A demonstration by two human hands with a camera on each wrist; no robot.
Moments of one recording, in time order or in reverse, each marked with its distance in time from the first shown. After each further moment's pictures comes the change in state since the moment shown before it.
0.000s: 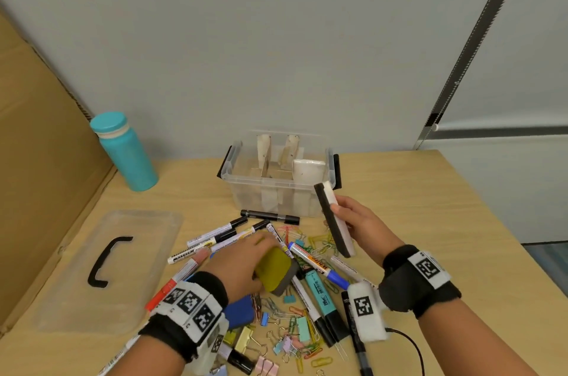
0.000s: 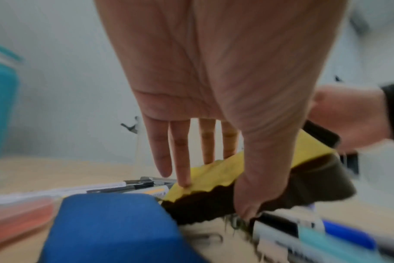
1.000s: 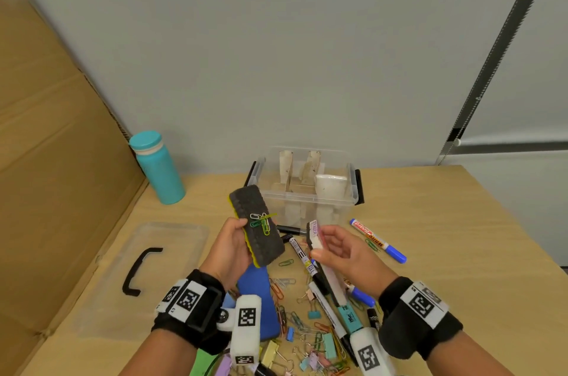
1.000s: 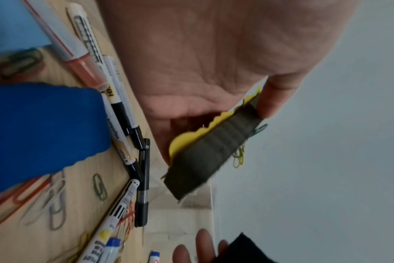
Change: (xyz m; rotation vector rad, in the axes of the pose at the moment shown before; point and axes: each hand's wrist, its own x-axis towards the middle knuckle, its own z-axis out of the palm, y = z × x) left_hand -0.009 -0.019 -0.037 -1.828 0.335 -0.276; right_hand -0.021 -0.007 0.057 -0.084 -0.153 -0.090
